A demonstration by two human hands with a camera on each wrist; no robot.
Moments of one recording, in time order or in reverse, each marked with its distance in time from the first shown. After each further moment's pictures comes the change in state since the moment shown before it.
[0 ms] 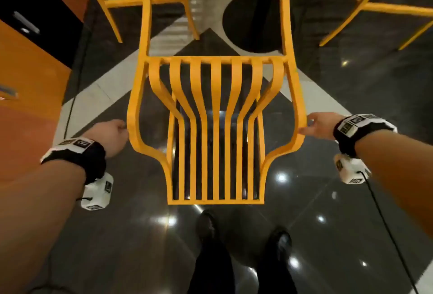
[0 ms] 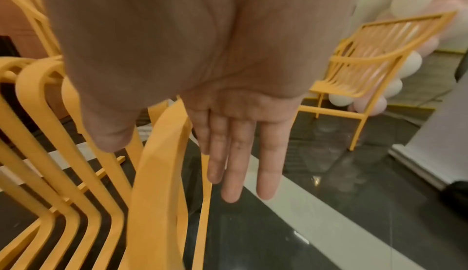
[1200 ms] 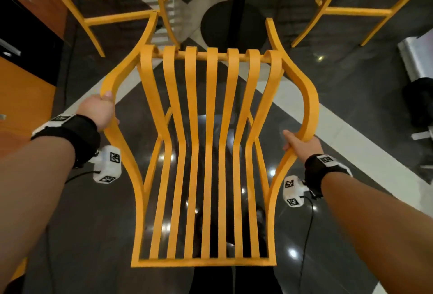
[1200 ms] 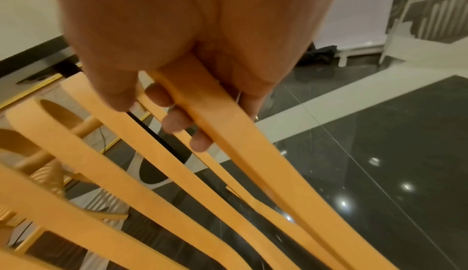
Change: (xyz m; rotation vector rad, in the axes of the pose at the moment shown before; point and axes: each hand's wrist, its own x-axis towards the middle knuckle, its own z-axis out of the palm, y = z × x) left_hand -0.044 0.071 -0.099 -0.546 0.121 -0.102; right_hand -0.109 -0.002 0.050 1.150 0.317 0.270
